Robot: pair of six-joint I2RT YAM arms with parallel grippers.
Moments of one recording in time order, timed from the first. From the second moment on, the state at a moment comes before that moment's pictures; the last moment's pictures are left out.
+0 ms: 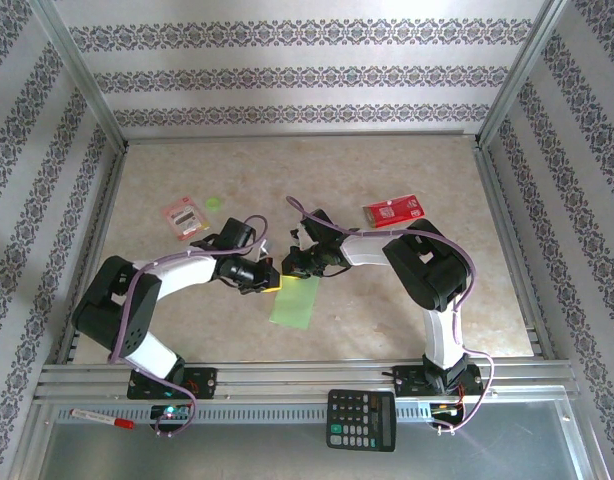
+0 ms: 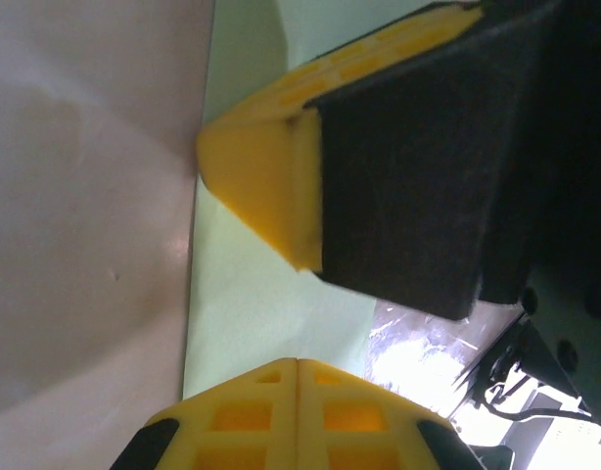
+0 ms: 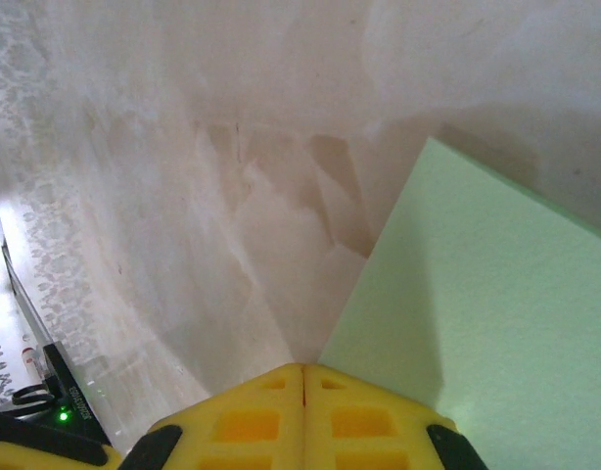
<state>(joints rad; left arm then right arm) -0.44 1.58 0.75 -0.30 0.65 -0.62 0.68 2.00 1.08 -0.07 -0.61 0.76</state>
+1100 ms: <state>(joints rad) -0.46 1.58 0.56 -0.12 0.70 -0.64 0.68 2.00 1.08 -0.08 -0.61 0.76</state>
